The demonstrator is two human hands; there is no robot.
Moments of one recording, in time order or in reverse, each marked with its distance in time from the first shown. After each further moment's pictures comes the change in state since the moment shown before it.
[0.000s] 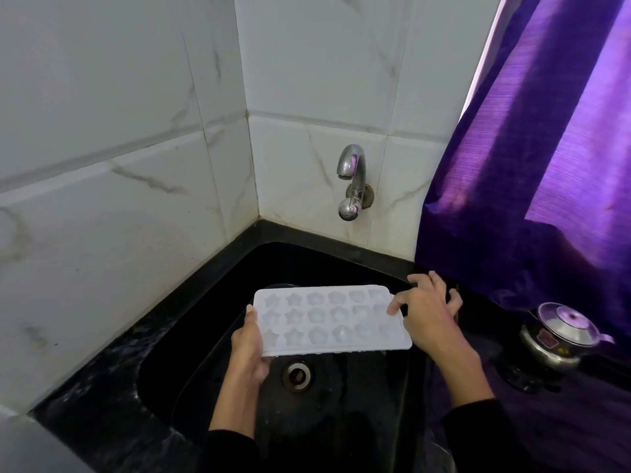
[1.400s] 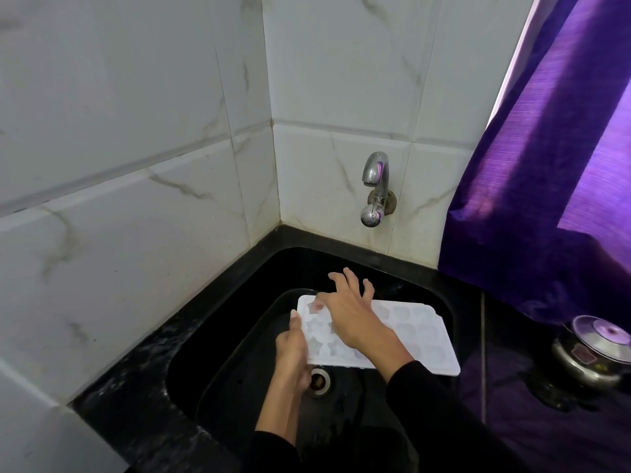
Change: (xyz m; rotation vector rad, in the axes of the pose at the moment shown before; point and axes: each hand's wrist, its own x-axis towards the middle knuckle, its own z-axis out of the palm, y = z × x) left_hand -0.017 -0.009 0.021 0.119 -0.026 0.003; right_hand 0.015 -0.111 0.052 -0.046 -0.107 -0.465
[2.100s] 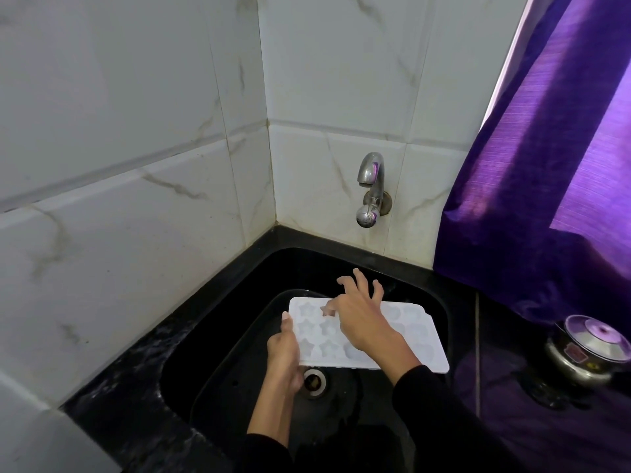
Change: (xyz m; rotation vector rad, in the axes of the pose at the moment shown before) left_hand 0.003 -0.001 -0.003 -0.042 0.014 -0.008; right_hand -0.010 0.013 -0.007 -0.040 -0.008 0.058
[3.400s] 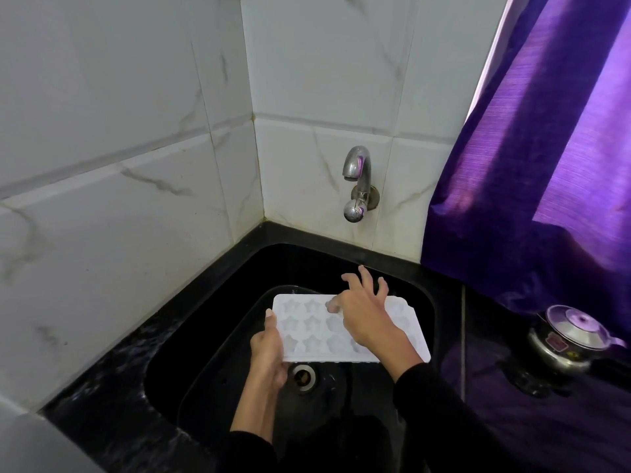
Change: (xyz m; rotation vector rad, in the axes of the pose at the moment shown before) left_hand 0.009 -0.005 -0.004 -0.020 0.004 0.024; right_hand -0.006 0.022 0.001 -0.017 -0.001 0.058
